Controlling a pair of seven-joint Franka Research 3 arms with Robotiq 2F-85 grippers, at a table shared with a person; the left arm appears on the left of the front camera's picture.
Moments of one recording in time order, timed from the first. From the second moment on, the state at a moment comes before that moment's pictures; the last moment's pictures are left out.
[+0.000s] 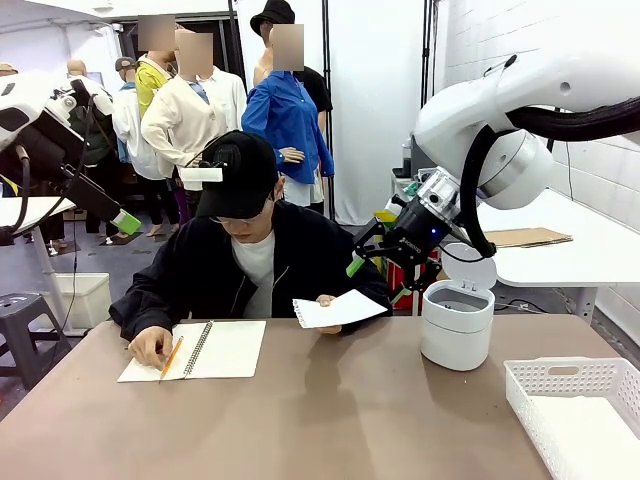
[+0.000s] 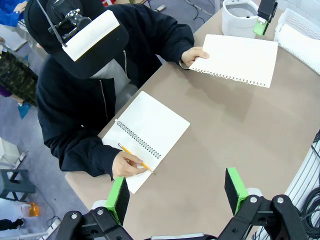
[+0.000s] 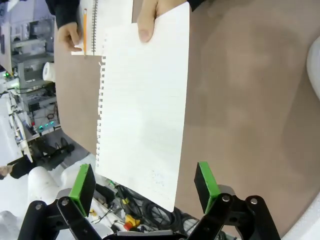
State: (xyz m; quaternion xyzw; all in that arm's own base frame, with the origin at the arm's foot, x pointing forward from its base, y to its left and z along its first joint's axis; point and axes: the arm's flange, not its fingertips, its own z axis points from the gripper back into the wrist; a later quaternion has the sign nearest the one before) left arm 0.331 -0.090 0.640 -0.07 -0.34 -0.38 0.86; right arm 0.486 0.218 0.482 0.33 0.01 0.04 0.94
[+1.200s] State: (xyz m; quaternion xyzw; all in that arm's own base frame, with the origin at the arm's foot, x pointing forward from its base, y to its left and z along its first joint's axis) left arm 0.331 -0.090 0.640 -0.07 -0.34 -0.38 0.86; right arm 0.509 0.213 0.404 0.41 0.11 -0.05 0.90
